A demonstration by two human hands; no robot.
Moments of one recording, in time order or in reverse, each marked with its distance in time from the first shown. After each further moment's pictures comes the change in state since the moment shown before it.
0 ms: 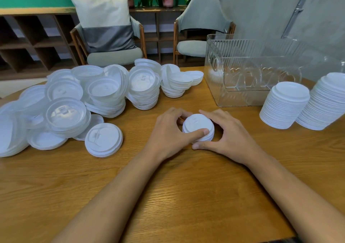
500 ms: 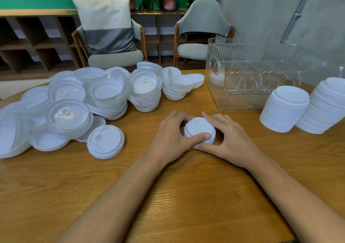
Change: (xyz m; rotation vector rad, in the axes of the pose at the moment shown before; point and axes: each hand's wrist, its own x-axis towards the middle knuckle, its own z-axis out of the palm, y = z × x) left_hand -0.001 -0.006 0.002 0.029 -0.030 0.031; right_hand -0.002 -0.003 0.001 -0.064 -0.023 0.032
